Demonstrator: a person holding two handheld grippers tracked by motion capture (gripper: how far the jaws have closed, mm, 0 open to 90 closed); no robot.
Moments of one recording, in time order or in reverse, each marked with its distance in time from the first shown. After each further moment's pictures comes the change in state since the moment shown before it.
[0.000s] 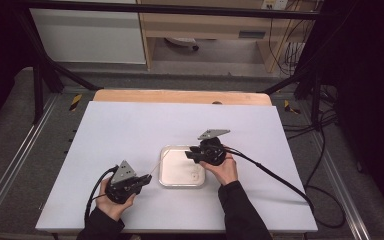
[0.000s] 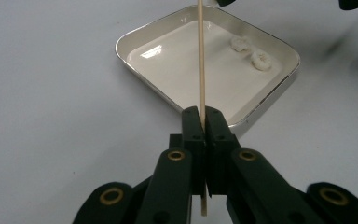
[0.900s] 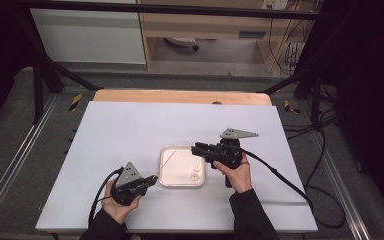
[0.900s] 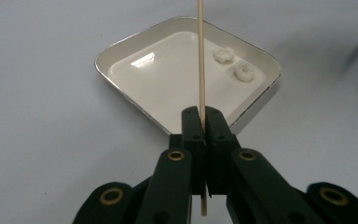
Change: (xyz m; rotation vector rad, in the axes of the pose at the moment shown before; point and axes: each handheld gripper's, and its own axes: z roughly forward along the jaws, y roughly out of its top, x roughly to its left) left arm -0.013 0.003 0.007 -0.033 -0.025 0.013; right arm 0.006 0.000 -0.060 -0.264 0.163 0.136
